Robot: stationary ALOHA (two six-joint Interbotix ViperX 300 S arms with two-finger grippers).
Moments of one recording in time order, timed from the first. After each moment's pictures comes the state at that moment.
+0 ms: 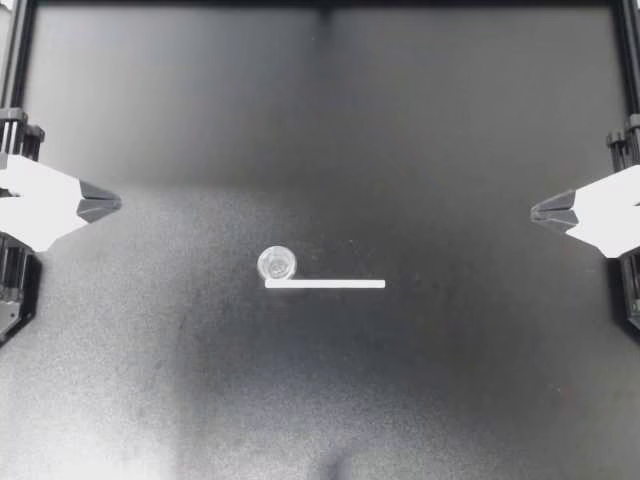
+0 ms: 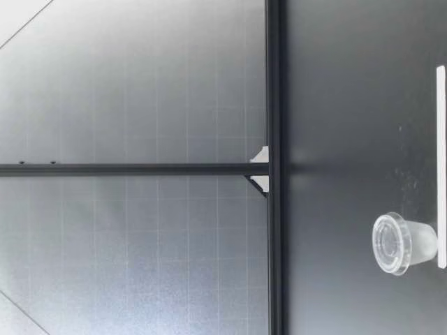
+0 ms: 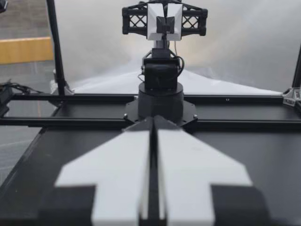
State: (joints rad) left arm 0.00 -0.96 1.17 0.00 -0.30 0.00; right arm 0.00 -0.96 1.17 0.00 -0.30 0.00
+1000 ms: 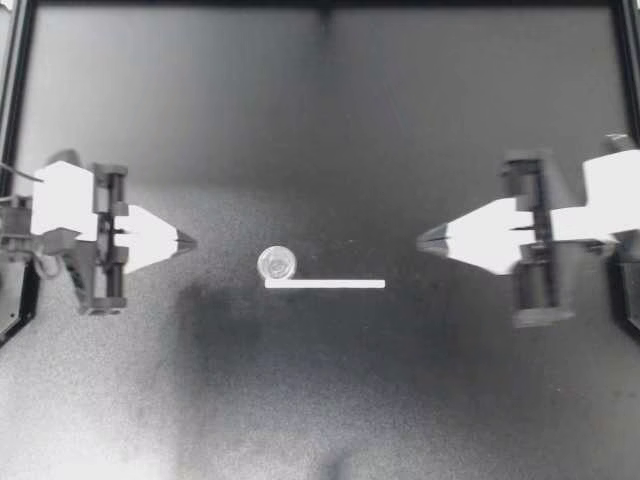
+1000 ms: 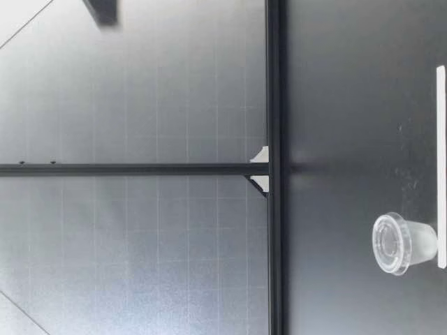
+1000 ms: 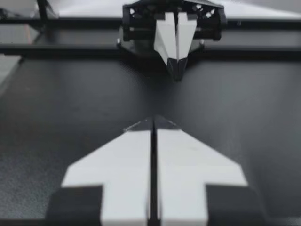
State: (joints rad) left arm 0.05 -0.42 1.26 -0.03 -0.37 0.01; right arm -0.01 -0.45 1.08 0.00 -0.46 -0.01
